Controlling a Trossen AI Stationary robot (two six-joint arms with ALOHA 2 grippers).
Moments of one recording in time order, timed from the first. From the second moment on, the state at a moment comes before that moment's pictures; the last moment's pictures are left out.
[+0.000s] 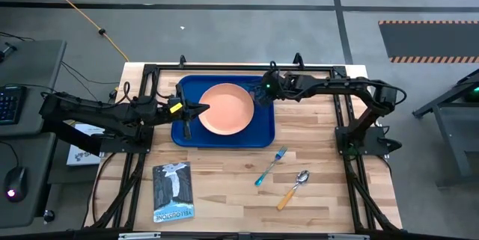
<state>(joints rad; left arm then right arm) -0.07 0.81 0.52 0.29 -0.33 0.12 -0.36 1.65 1.13 -0.49 0.36 0.34</state>
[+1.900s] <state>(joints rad) -0.07 0.81 0.52 0.27 -0.33 0.08 -0.54 2.01 1.79 -1.13 0.00 0.29</state>
